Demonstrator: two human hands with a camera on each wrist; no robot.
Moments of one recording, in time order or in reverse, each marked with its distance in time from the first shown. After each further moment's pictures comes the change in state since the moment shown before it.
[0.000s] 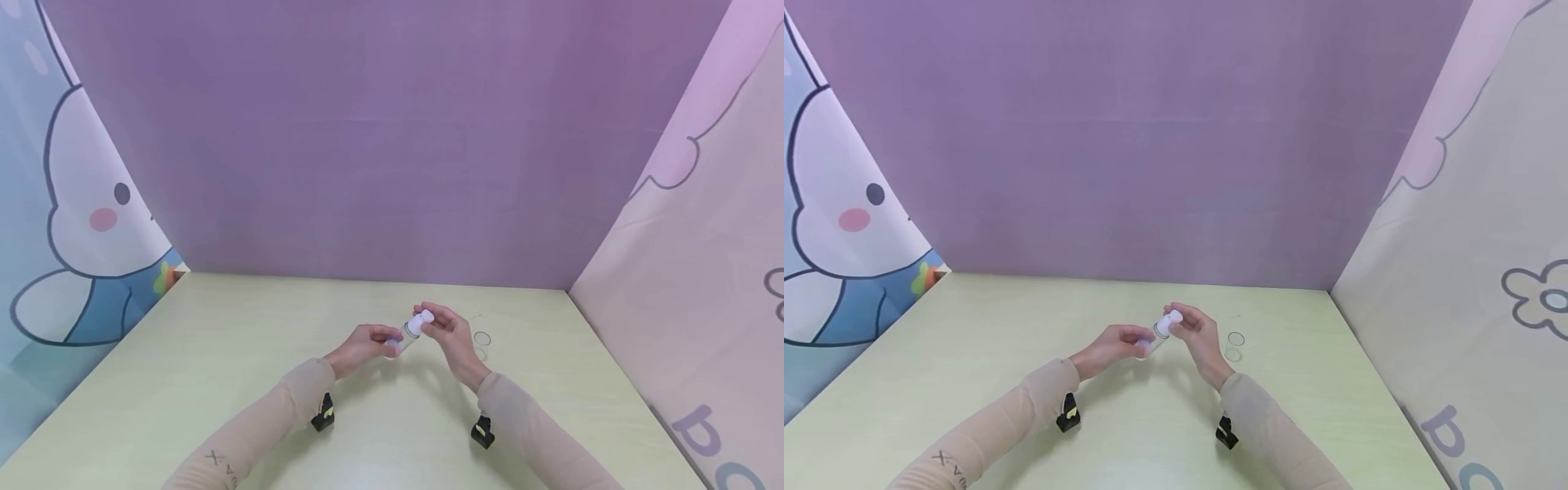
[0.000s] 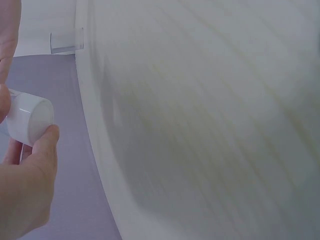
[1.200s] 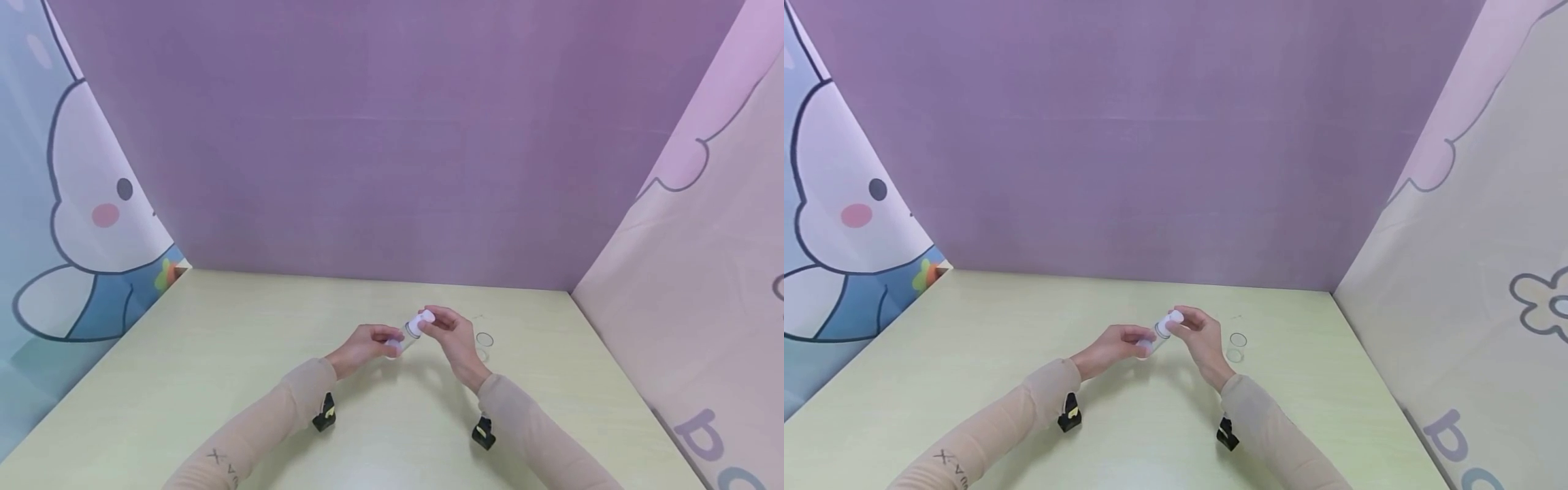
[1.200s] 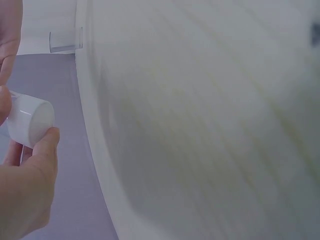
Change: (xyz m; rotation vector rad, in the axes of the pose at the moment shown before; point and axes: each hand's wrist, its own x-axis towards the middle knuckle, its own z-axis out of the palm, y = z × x) left_hand -0.001 -0.007 -0.002 -0.018 0.002 0.021; right_hand 0.001 0.002 0.007 -0.170 0.158 0.090
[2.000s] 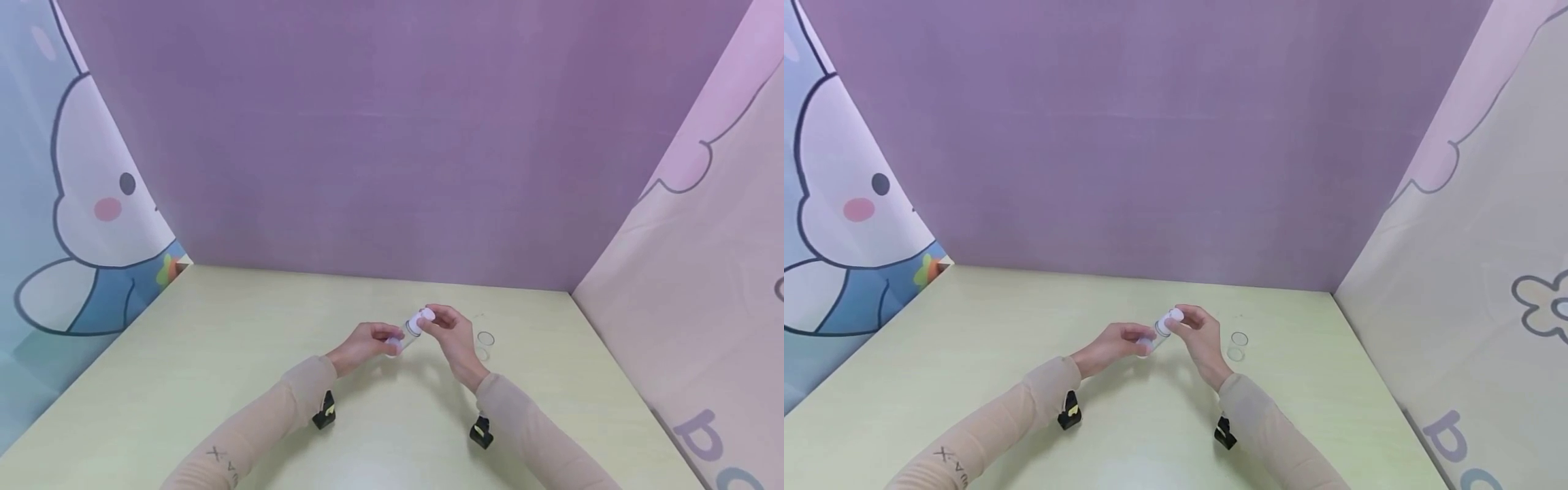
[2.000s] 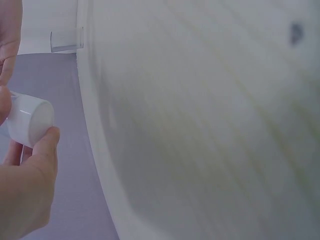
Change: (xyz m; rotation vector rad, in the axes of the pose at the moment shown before) left_hand -0.003 0.000 0.000 -0.021 0.006 0.020; right_hand -0.001 0.000 0.005 -0.004 0.049 -0.014
